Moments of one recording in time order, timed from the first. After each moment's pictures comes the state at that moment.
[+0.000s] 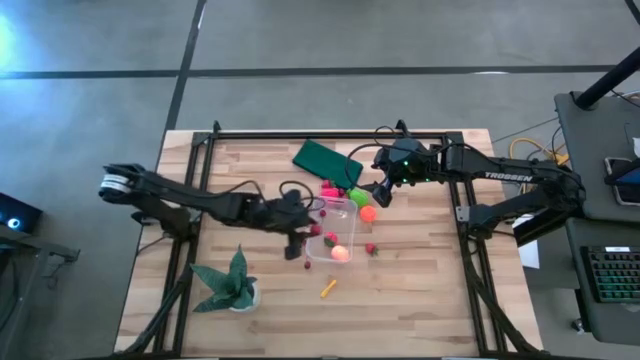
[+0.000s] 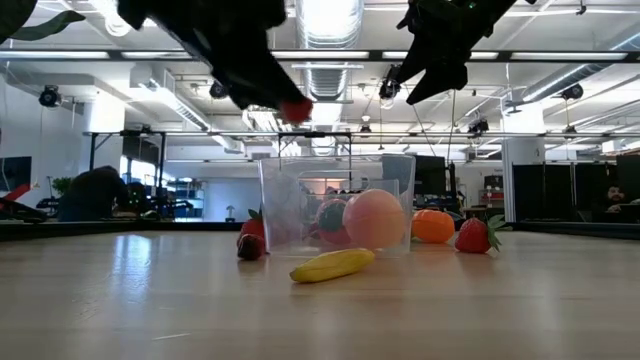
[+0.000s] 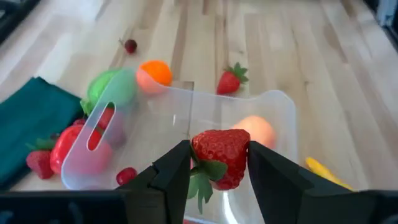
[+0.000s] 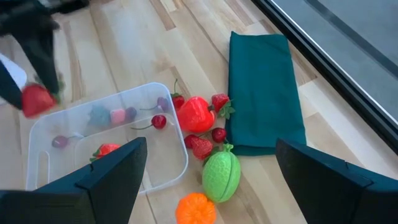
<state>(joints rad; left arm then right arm) -0.11 1.43 0.91 -0.07 -0.14 -0.12 -0.22 1.23 1.07 -0.59 0.08 0.21</state>
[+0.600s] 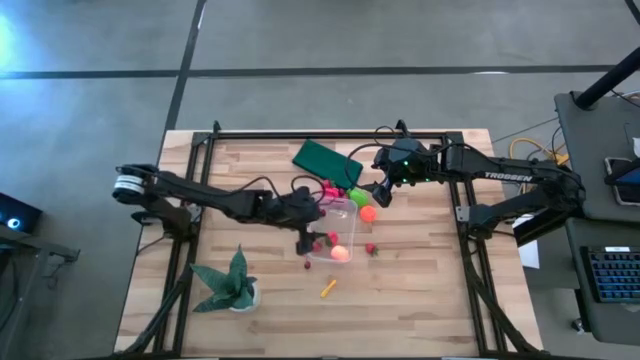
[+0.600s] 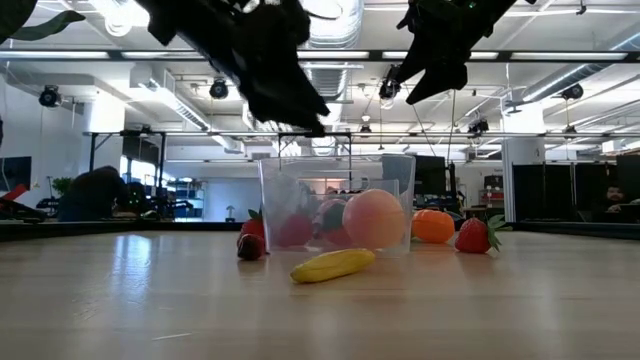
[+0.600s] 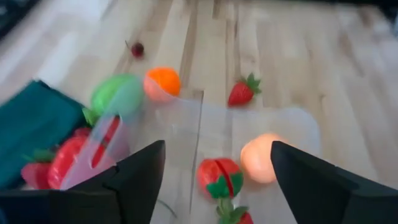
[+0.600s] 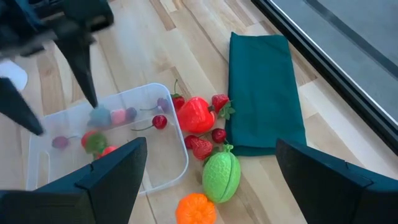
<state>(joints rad) -0.07 1.51 0.97 -0.04 -0.11 -0.13 -0.22 1.23 1.07 -0.58 0.08 0.21</state>
